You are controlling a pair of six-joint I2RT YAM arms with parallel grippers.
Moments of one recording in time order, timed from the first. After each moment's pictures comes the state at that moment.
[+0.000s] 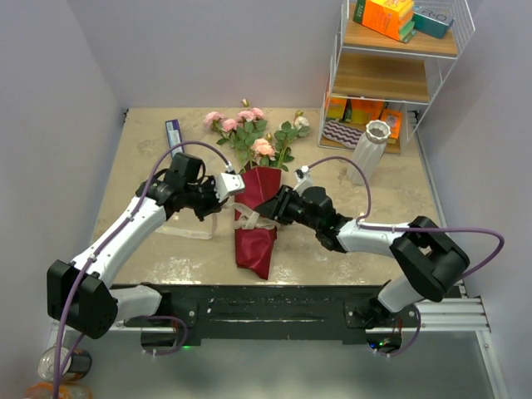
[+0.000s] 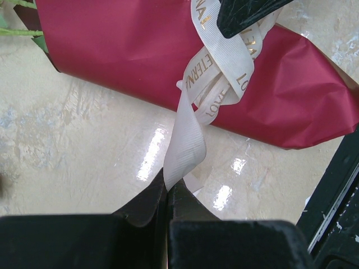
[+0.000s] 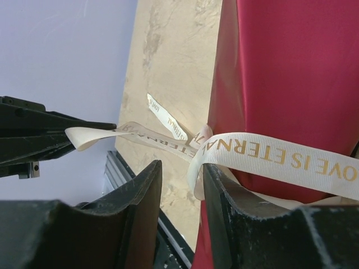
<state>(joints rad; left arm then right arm) -0.39 1.24 1.02 -0.72 0.40 0.67 0.74 1.51 0.62 0.60 -0.16 1.02</state>
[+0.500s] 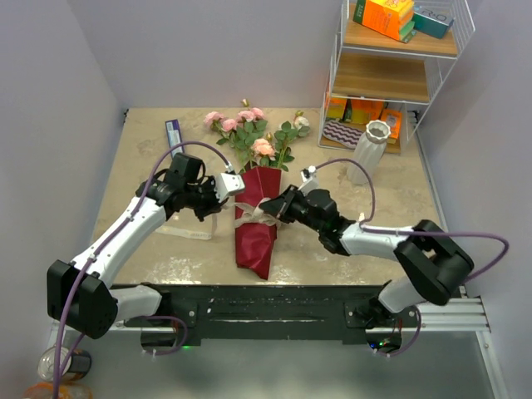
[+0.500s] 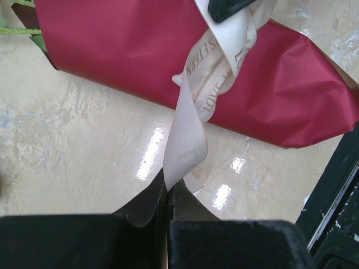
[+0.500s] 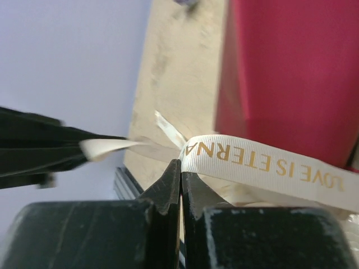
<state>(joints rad) -0.39 1.24 1.02 -0.73 0.40 0.67 0.74 1.53 0.59 0.67 -0.11 1.06</state>
